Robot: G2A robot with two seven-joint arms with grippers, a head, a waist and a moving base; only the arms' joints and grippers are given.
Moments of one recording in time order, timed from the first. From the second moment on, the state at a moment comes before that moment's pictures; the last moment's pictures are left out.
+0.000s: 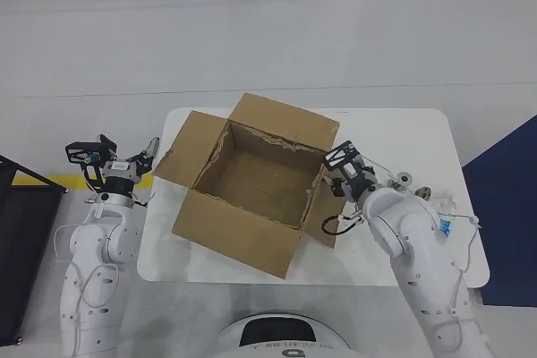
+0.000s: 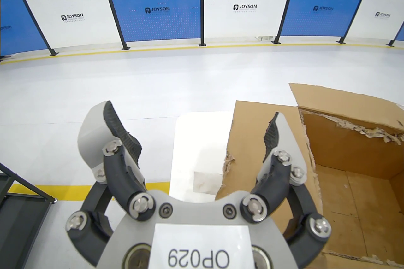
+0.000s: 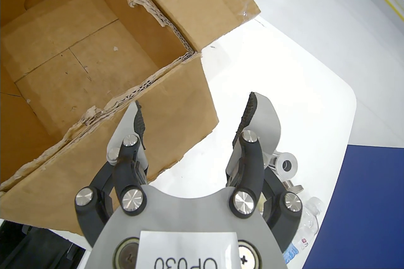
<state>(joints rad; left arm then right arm) 1.57 -1.33 -1.71 -1.70 1.29 -0.16 0.06 -1.45 -1.24 1.30 -1.97 -1.47 -0.17 0.91</state>
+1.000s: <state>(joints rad) 1.57 -1.33 -1.71 -1.70 1.29 -0.16 0.06 -1.73 -1.21 1.68 -1.95 -1.39 -0.16 0.77</state>
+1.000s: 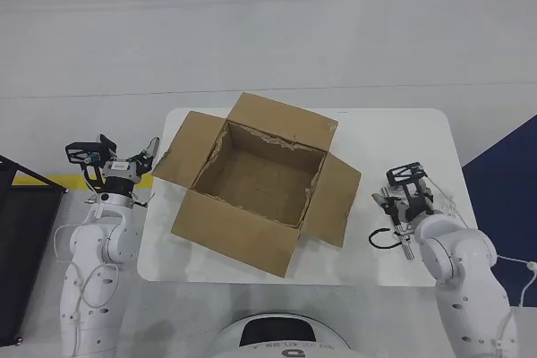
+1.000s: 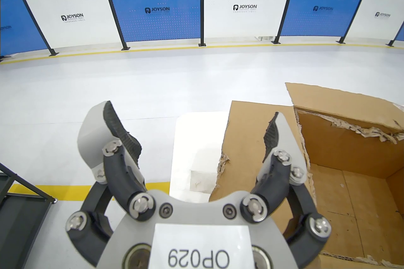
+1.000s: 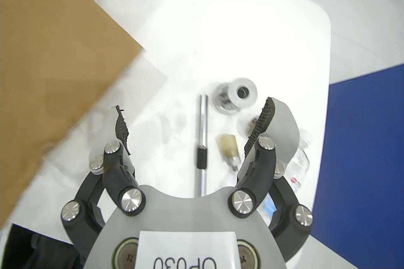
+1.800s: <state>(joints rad) 1.57 -1.33 -1.71 -1.70 1.29 -0.16 0.06 -1.72 -1.19 1.68 -1.80 -1.44 -0.31 0.85</state>
